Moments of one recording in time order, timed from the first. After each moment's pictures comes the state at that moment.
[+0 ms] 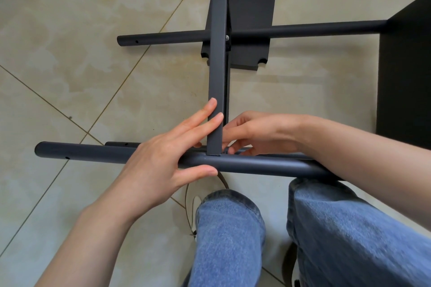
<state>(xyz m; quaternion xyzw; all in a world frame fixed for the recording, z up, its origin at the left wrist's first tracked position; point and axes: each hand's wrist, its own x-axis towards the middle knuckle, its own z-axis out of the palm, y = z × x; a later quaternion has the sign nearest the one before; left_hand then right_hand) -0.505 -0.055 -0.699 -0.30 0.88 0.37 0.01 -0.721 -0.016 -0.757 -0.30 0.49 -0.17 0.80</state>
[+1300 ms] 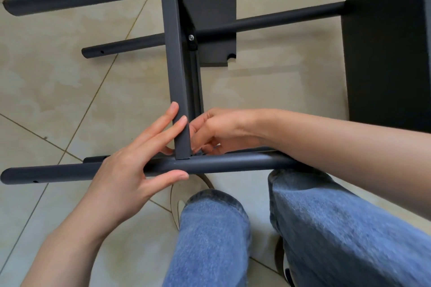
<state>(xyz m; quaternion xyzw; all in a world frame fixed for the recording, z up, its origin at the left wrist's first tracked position) -0.501 -0.056 -0.707 -0.30 0.88 0.37 -0.01 -0.713 -0.018 -0.756 -0.27 0.49 -0.22 0.80</state>
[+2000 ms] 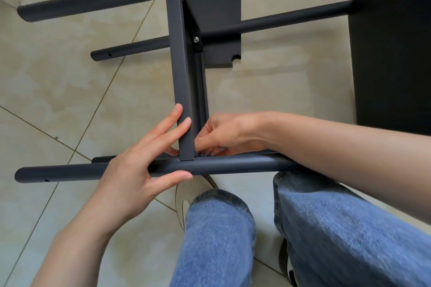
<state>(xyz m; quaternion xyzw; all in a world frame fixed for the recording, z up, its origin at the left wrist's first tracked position) -0.502 -0.055 -0.707 -0.31 0.86 0.40 -0.01 -0.712 -0.013 -0.753 -0.32 0.52 -0.17 0.78</state>
